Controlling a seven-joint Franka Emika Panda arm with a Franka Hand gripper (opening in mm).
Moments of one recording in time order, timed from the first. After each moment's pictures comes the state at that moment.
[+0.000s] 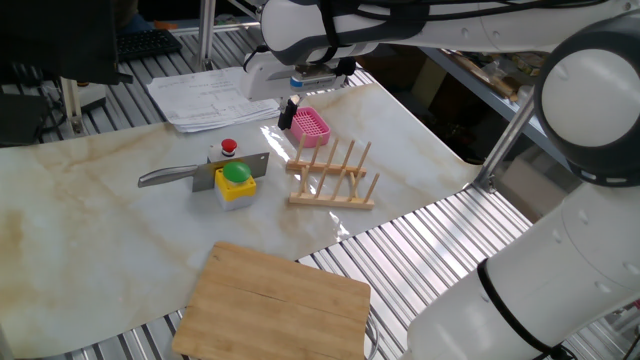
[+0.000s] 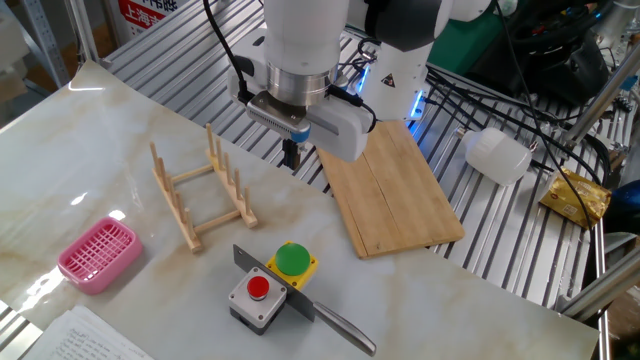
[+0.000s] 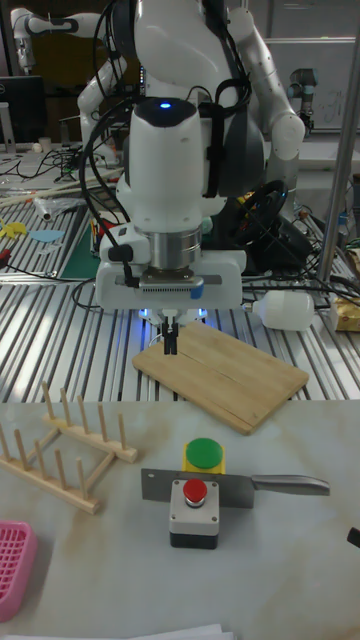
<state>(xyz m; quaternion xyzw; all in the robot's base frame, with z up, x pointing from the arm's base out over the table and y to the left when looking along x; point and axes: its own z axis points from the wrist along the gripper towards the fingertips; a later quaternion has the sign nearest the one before) 0.499 0.000 0.299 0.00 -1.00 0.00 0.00</state>
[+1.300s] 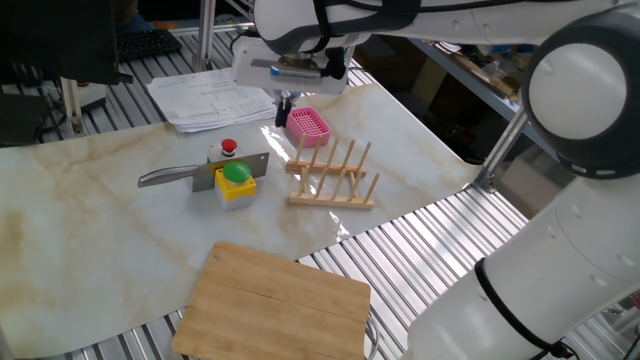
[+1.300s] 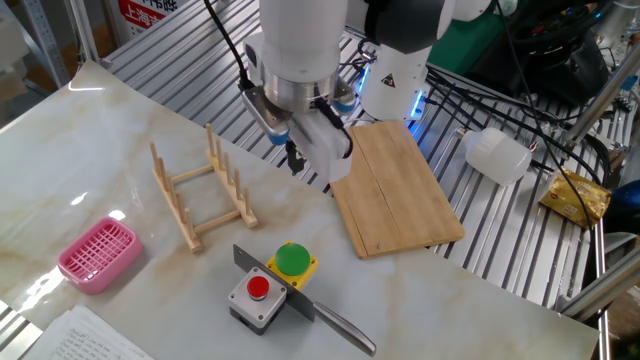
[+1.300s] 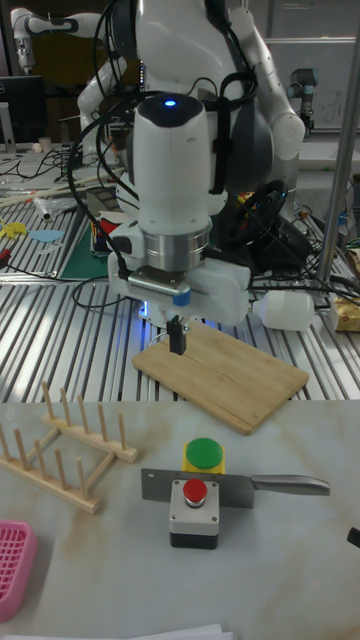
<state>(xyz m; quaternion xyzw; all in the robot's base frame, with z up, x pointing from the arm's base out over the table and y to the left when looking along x) 0.507 0.010 0.304 -0.23 -0.97 0.00 0.03</state>
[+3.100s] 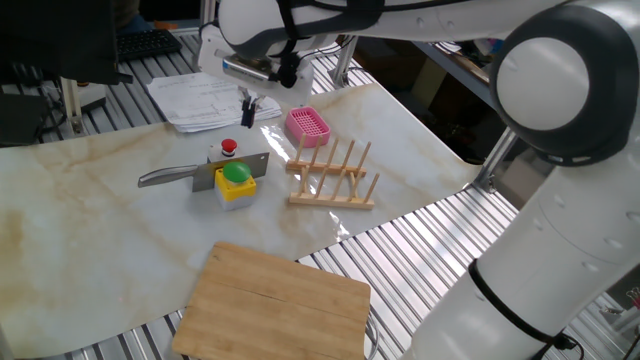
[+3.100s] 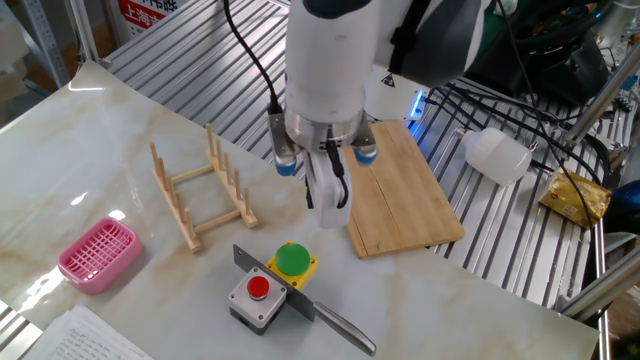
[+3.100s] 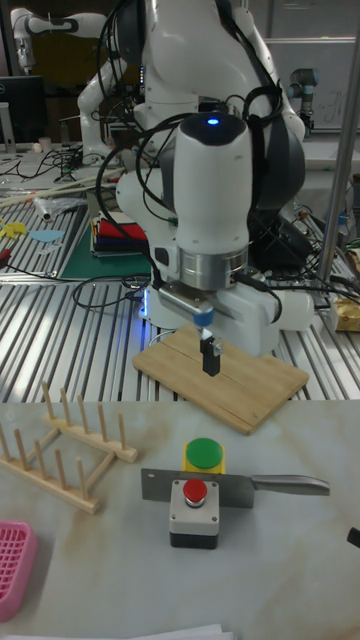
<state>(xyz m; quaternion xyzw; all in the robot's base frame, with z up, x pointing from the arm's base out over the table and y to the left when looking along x) 0.537 0.059 0.289 -0.40 -0.91 -0.01 0.01</state>
